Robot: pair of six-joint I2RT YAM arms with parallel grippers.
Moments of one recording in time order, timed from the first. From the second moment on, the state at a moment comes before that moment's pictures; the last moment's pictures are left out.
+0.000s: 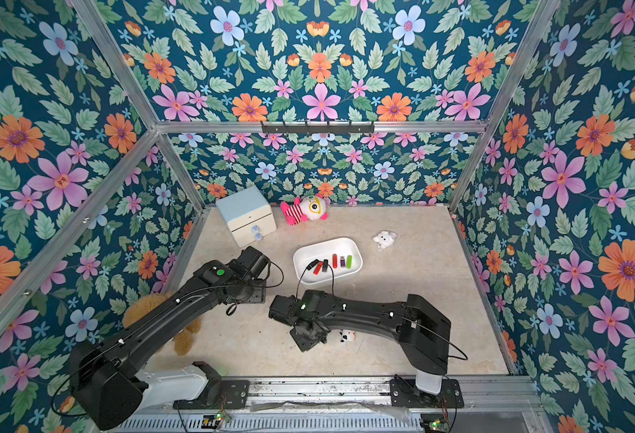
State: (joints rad) left arm -0.62 1.27 1.09 -1.10 -0.31 -0.56; right arm 1.23 1.77 1.42 -1.07 0.07 0.56
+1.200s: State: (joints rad) left arm -0.44 1.56 1.17 -0.99 -0.15 -0.41; right arm 0.65 2.43 2.36 -1.34 0.09 0.32
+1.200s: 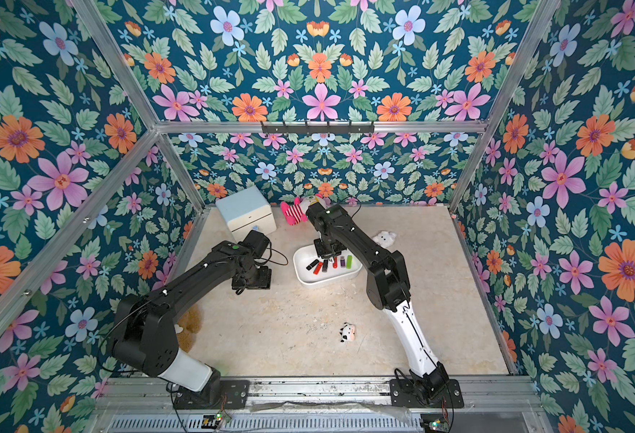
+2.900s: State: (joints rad) left arm -0.42 1.57 1.13 -0.95 -0.11 -0.39; right arm 0.62 2.56 2.40 -1.27 0.05 0.32
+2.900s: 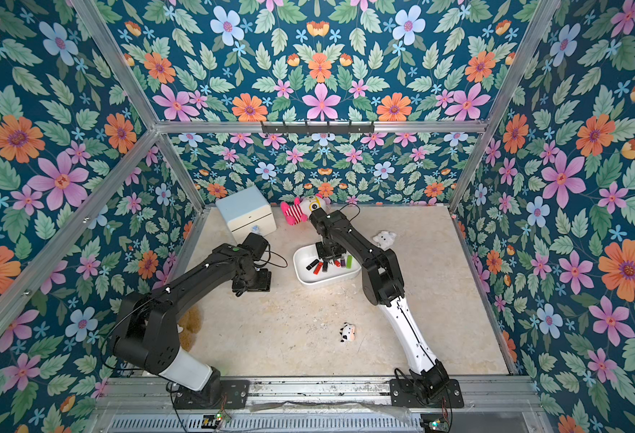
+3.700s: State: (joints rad) left arm -0.42 1.55 1.13 -0.95 -0.11 -0.39; right arm 0.62 2.48 2.37 -1.27 0.08 0.32
